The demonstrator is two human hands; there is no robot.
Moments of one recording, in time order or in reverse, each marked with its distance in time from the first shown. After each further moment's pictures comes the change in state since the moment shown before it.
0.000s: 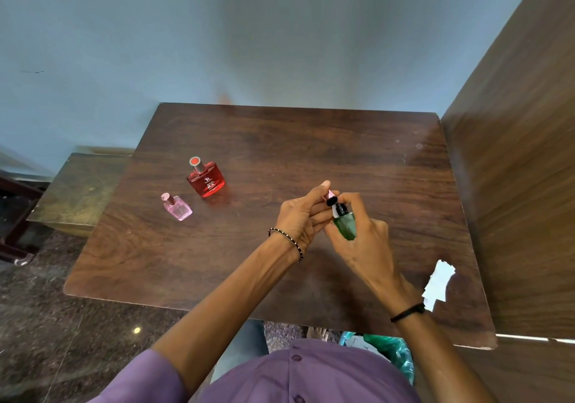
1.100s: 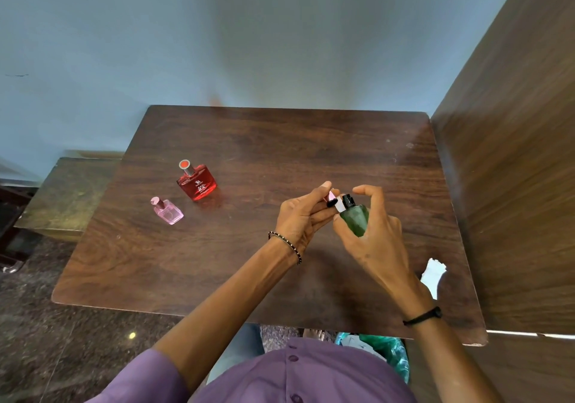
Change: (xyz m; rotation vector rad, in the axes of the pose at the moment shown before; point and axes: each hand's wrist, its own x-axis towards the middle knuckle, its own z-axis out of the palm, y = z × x) left_hand -0.002 -0.004 0.014 0.008 -0.065 0.052; right_hand 0.001 -0.003 -0.032 0.060 -0.001 0.133
